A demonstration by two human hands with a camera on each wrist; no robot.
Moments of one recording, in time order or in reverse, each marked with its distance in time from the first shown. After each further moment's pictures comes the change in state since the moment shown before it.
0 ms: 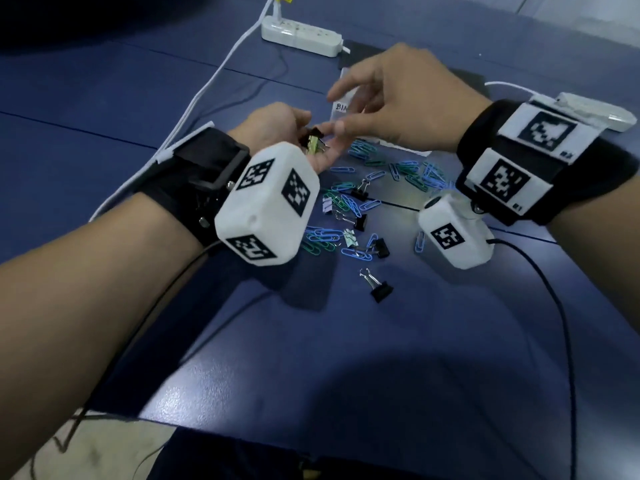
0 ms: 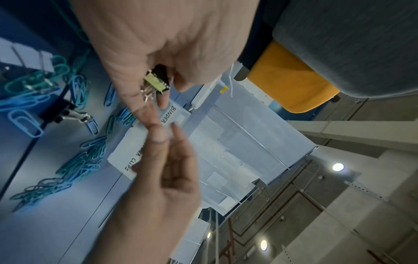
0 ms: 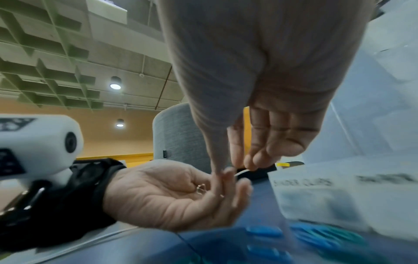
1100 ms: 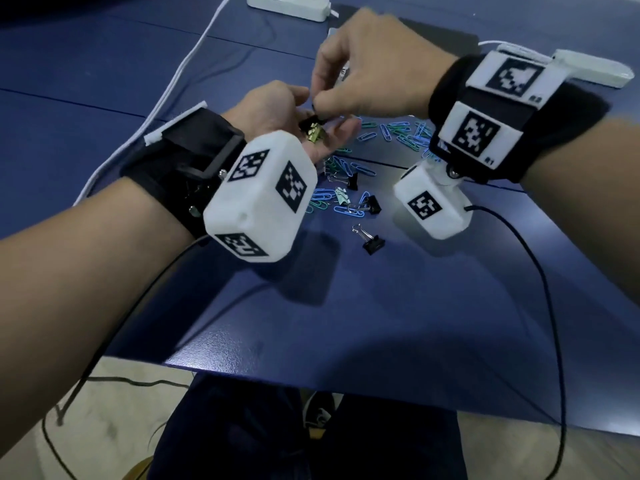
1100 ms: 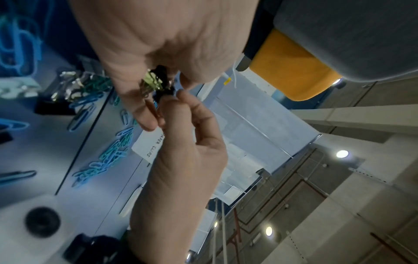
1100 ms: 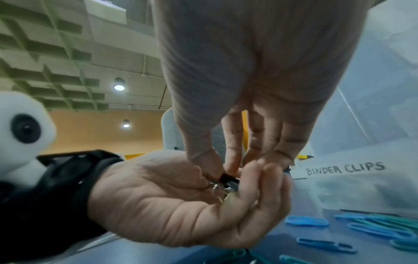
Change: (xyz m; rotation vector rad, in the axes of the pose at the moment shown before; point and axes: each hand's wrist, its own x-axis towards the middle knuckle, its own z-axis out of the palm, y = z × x) left_hand -0.024 -0.026 0.001 0.173 -0.036 -0.016; right_hand -0.019 -0.028 0.011 0.041 0.015 0.041
